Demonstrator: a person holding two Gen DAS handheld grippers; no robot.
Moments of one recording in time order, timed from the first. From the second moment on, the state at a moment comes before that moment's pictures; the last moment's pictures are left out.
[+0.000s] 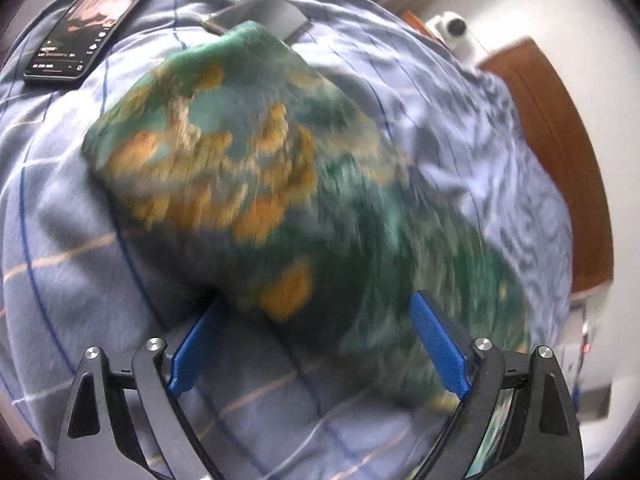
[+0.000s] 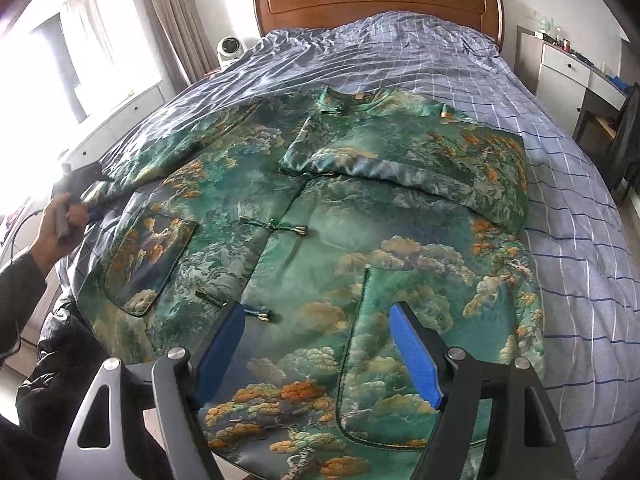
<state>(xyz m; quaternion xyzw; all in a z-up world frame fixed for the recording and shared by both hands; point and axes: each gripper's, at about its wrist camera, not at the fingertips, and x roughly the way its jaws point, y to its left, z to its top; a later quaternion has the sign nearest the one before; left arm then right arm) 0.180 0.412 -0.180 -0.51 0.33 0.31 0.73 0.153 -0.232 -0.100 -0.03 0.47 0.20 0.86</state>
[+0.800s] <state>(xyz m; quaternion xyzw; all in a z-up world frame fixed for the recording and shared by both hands) 0.276 0.130 -0.036 0.10 0.32 0.24 0.91 0.140 -0.246 -0.105 0.02 0.46 0.20 0.86</state>
